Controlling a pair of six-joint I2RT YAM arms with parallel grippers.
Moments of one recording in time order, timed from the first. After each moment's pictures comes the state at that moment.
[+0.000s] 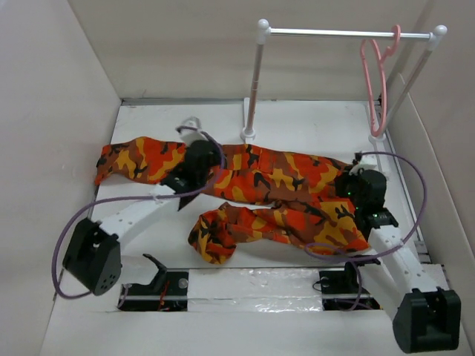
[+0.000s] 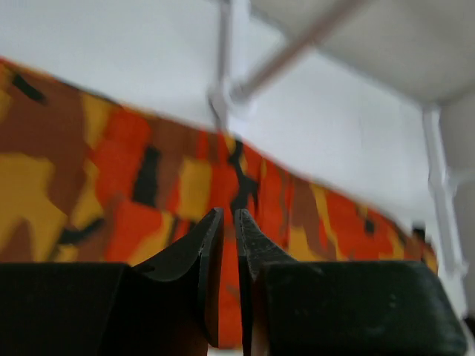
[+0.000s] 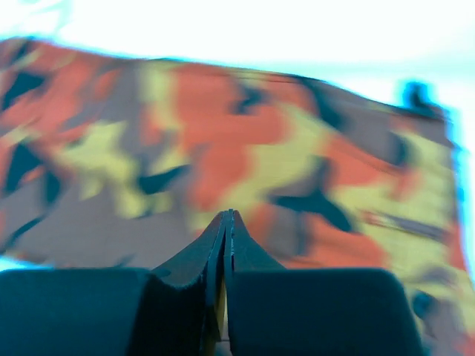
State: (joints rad) left arm -0.57 1.26 0.87 0.10 -0.46 -0.72; right arm 0.11 0.84 0.43 0.03 -0.01 0.15
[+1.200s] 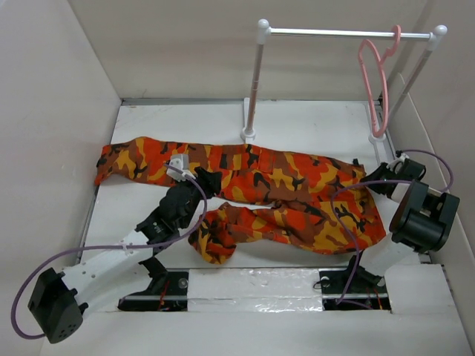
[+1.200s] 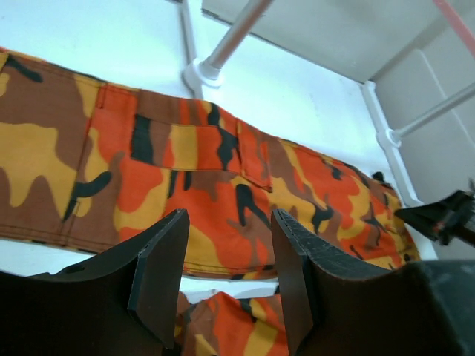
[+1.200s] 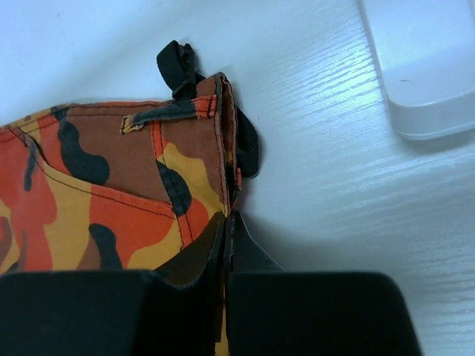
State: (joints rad) left arm -0.81 0.81 0.46 0.21 -0.49 -0.63; right arm -0.55 1.64 0.71 0.17 -0.52 0.20
